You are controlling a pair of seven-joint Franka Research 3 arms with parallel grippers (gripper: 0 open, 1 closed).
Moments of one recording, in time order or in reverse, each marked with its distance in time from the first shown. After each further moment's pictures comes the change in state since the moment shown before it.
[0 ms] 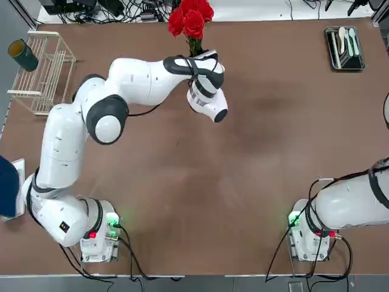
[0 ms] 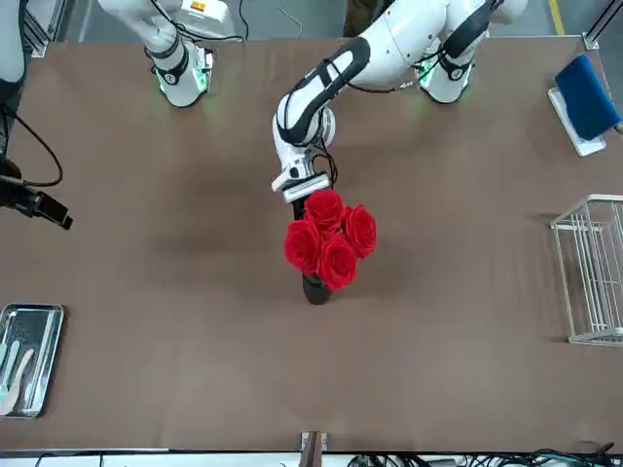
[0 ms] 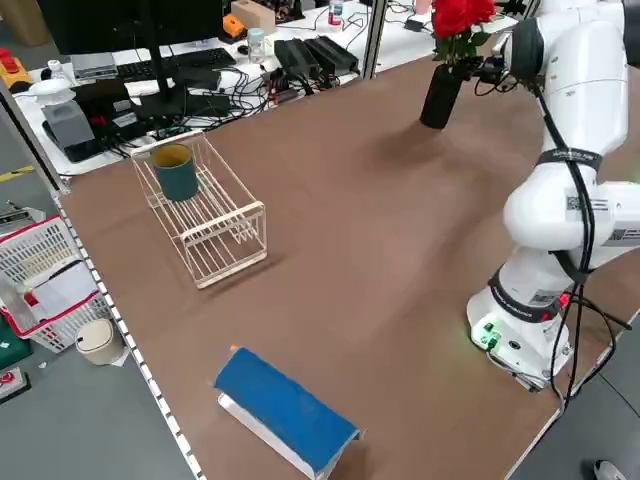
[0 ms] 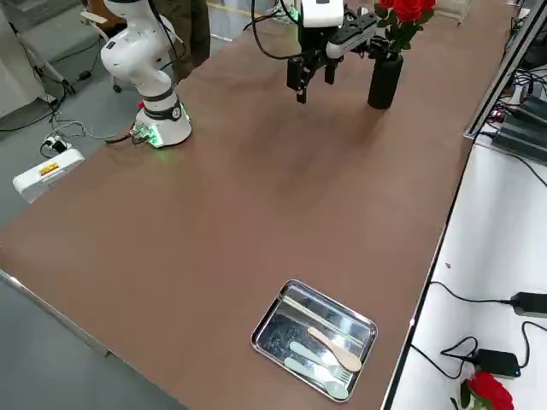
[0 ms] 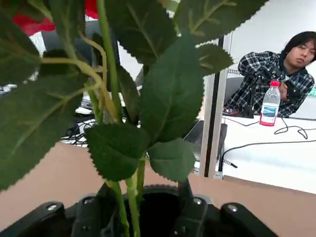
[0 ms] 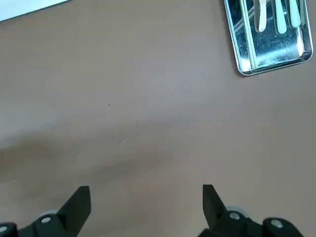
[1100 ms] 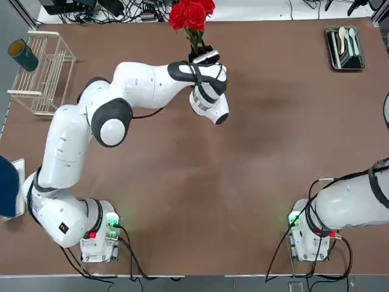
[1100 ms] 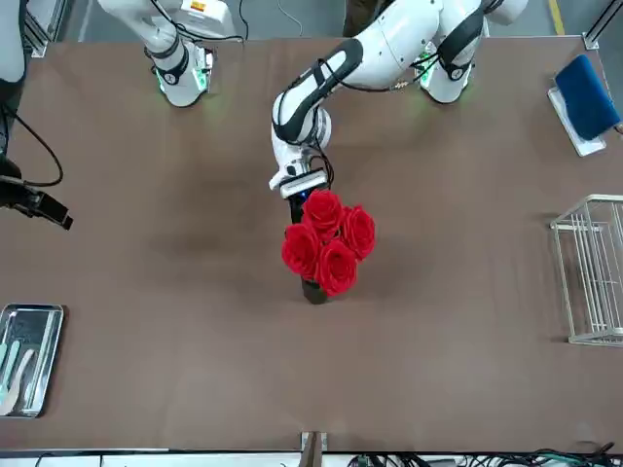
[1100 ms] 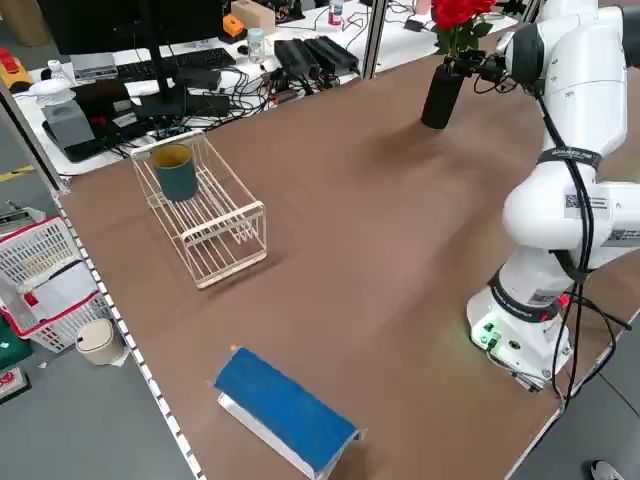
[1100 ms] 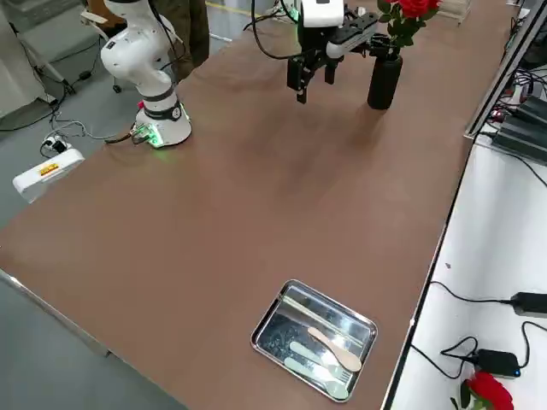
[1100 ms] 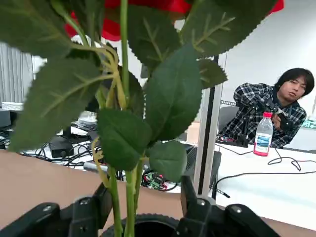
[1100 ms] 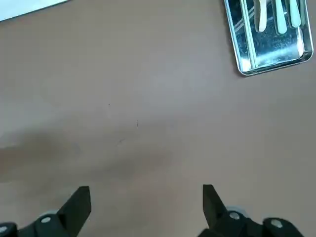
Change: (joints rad) left arm -0.033 0.032 0.017 0.035 0.090 -0.082 -0.056; right arm 0.000 0.000 0.001 0.000 0.000 0.000 0.000
